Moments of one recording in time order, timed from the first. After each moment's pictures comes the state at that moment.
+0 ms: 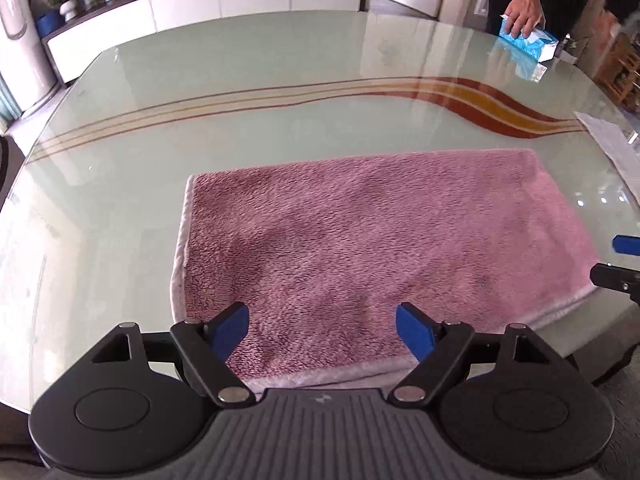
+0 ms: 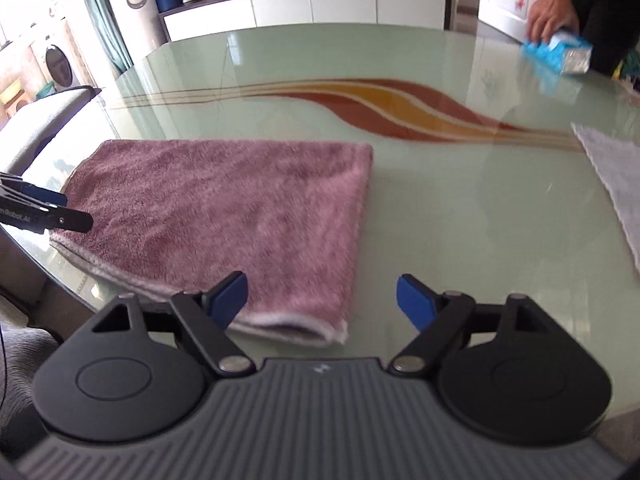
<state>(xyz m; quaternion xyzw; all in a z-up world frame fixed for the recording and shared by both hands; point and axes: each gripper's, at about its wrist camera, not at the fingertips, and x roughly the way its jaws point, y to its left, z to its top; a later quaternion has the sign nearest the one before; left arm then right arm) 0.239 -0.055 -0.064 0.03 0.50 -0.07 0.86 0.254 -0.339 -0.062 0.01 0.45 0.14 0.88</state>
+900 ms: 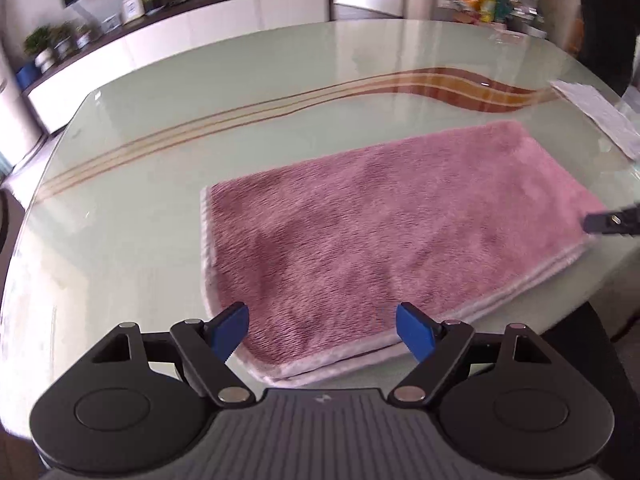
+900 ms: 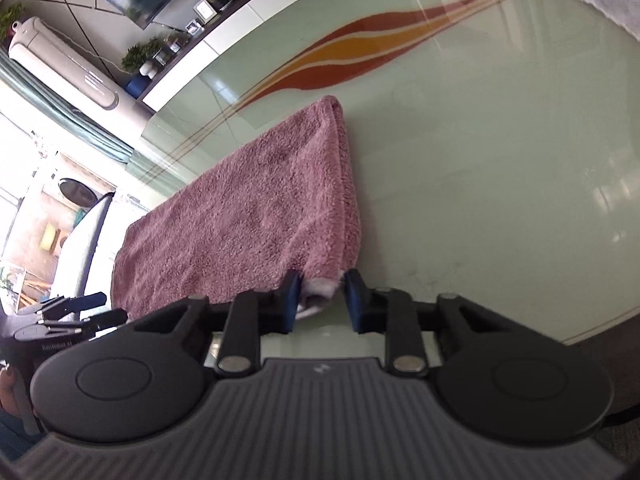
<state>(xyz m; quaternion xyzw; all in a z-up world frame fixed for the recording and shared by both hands) 0.222 -0.040 -0.059 0.10 0.47 -0.12 0.87 0.254 -0.374 -0.094 0.25 0.47 0.13 0.84</state>
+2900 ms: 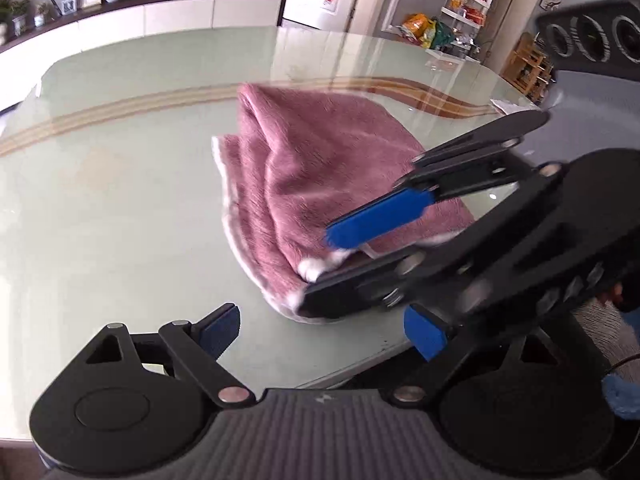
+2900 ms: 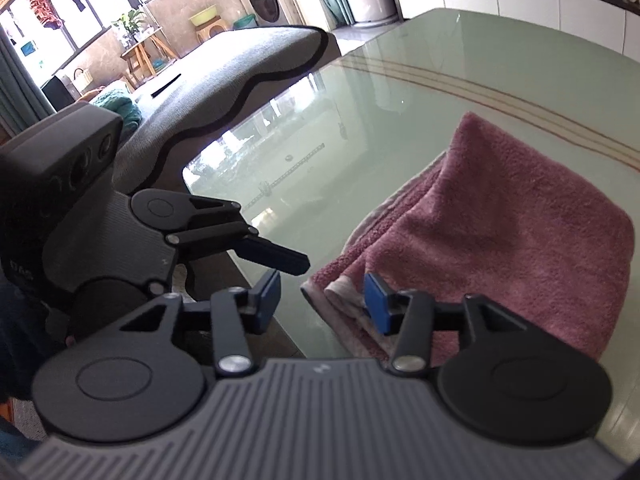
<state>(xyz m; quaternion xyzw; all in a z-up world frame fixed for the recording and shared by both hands) 0.196 0.041 -0.070 0.00 0.44 -0.22 0.87 0.287 -0.089 -0.025 -0.04 0.41 0.45 0.79</state>
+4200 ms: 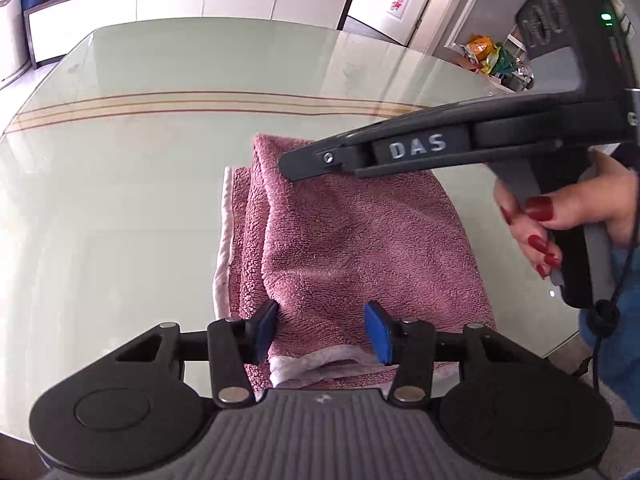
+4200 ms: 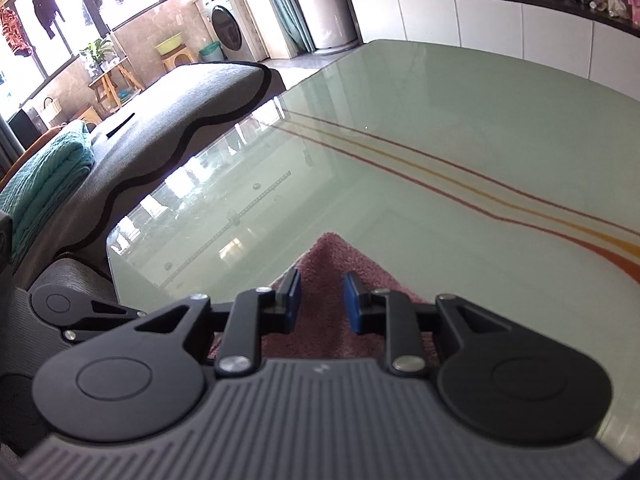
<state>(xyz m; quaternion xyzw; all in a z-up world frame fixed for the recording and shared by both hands) 0.250 0.021 -0.068 -0.06 0.47 -0.14 0.87 0.391 -0.091 -0.042 -0.02 0.42 0.41 0.81</state>
